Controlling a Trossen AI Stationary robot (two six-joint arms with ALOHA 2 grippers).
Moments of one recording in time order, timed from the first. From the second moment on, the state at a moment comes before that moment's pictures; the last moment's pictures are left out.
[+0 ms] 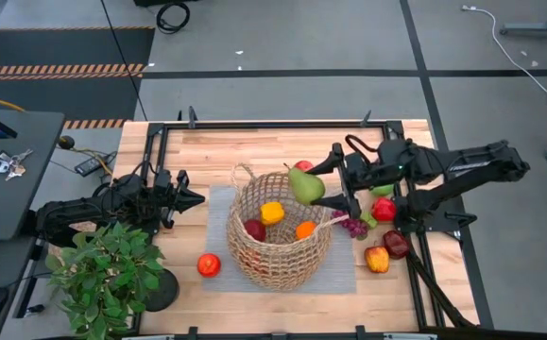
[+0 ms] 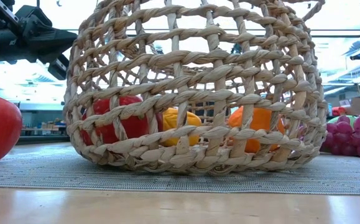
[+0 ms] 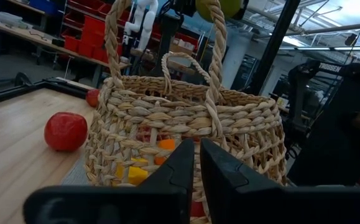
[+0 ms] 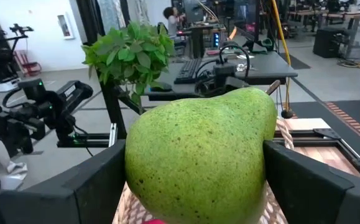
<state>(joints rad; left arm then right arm) 0.16 0.01 0.01 0.12 0.21 -0.37 0.12 1.05 1.03 -0.07 -0.04 0.09</state>
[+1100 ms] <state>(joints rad) 0.16 0.01 0.01 0.12 0.21 -0.37 0.40 1.44 1.41 -0.44 0.75 -0.90</state>
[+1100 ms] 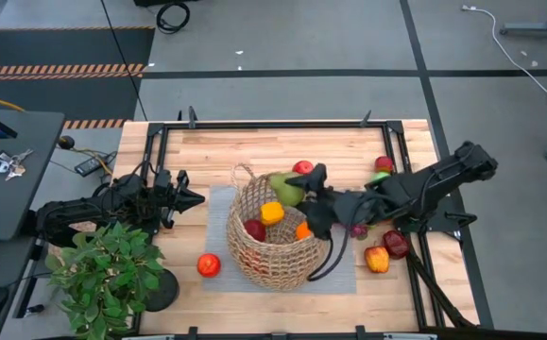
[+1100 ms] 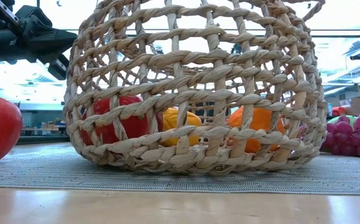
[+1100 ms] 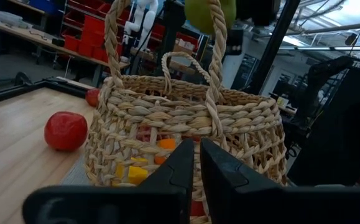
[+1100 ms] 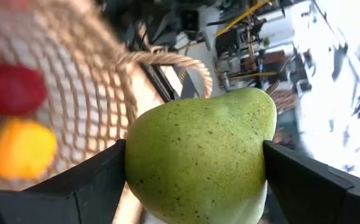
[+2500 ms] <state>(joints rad) 0.16 0.01 0.01 0.12 0.21 -0.37 0.16 1.52 1.41 -0.32 -0.23 -0.30</state>
